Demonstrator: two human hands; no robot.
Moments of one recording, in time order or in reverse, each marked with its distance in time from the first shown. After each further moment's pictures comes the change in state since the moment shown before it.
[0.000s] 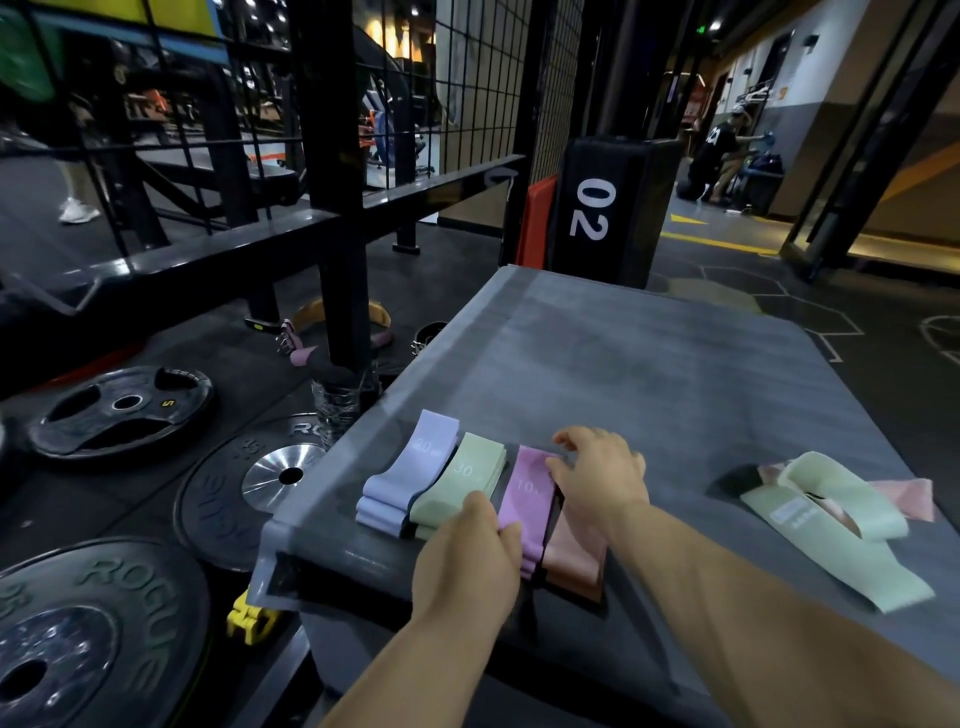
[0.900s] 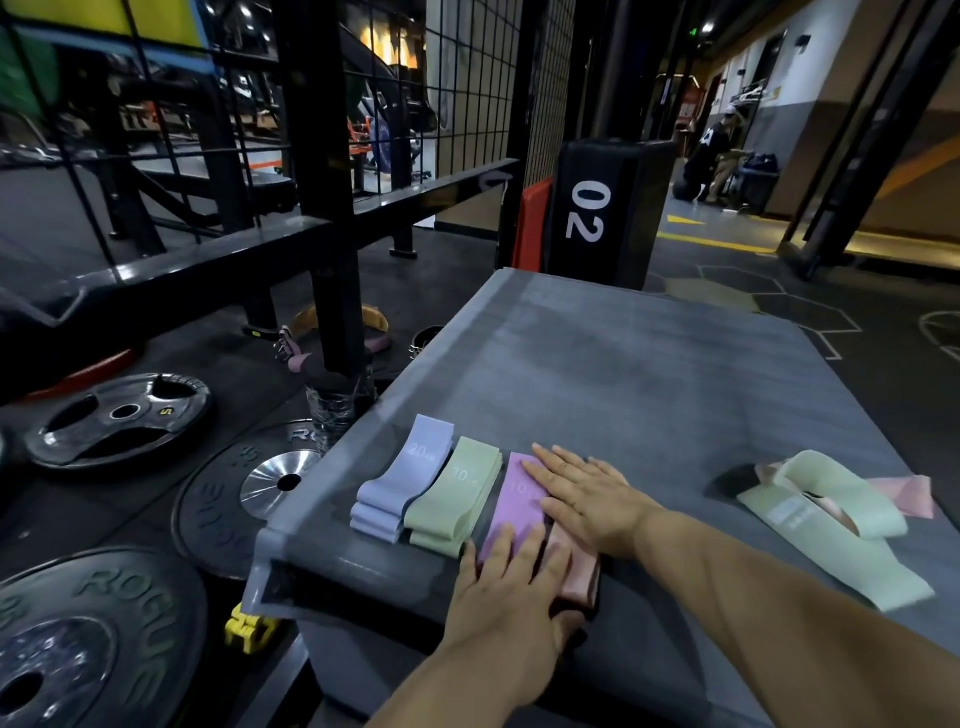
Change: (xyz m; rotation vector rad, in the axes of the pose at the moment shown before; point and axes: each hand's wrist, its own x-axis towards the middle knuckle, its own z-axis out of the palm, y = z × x) left_hand -0.012 -0.011 0.051 0.447 -0.326 0.372; right_hand -0.005 0.029 0.000 -0.335 -0.436 -0.480
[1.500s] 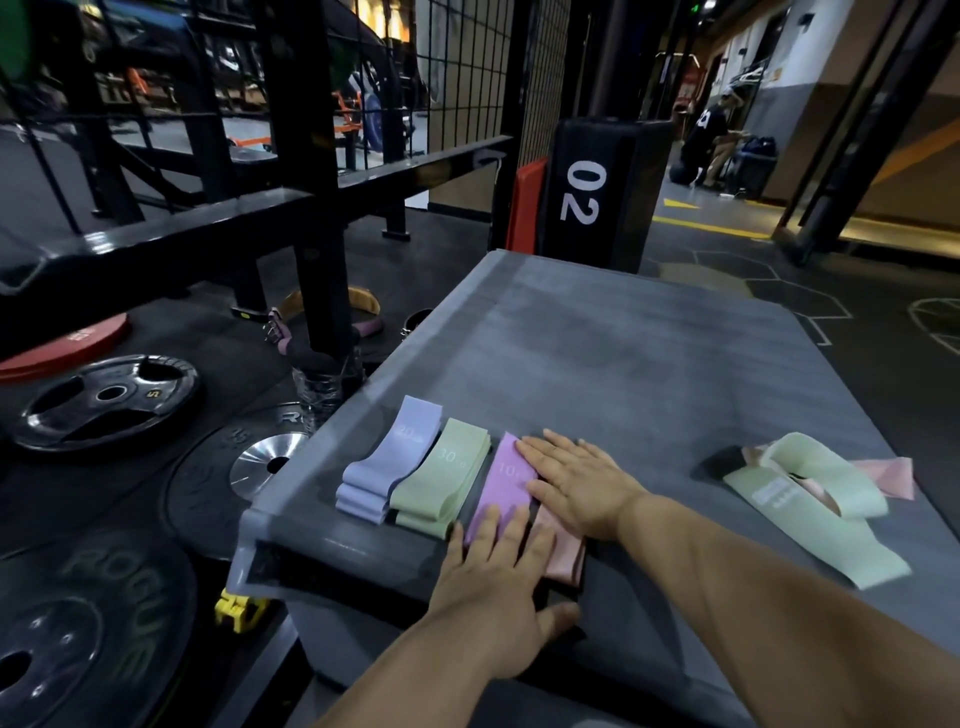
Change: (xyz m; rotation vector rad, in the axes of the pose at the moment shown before) left_hand -0.003 0.005 -0.016 0.005 -0.223 0.011; right_hand -0.001 -0.001 0.004 -0.013 0.009 0.031
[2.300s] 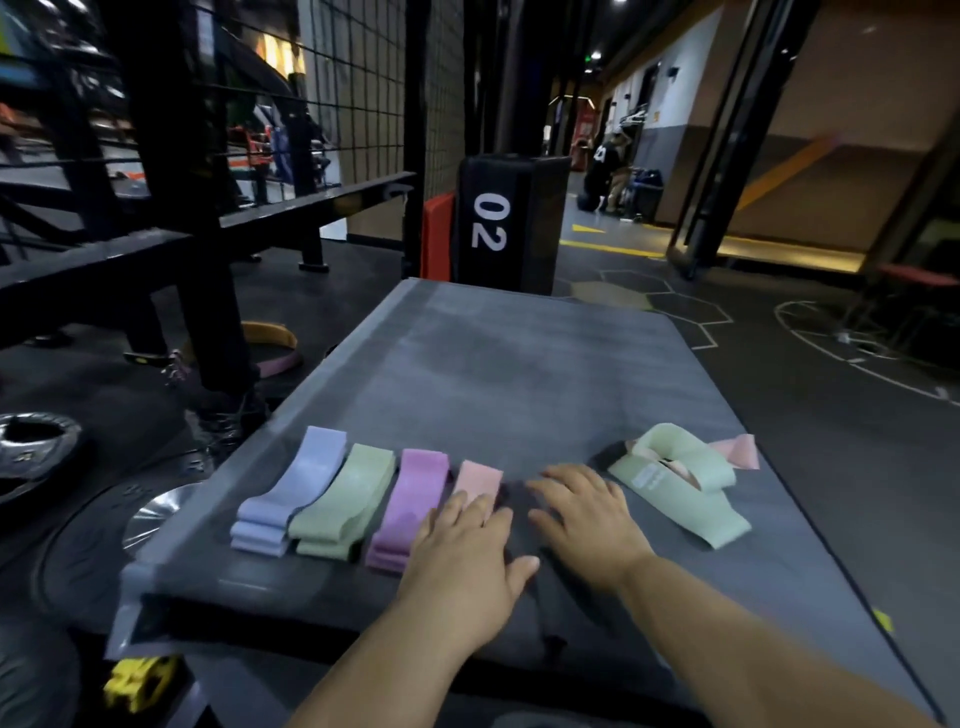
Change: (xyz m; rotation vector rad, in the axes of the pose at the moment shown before) left_hand 0.004 0.058 -0.032 -0.030 0.289 0.085; right_hand -0.106 0.037 0.015 0.133 0.342 0.307
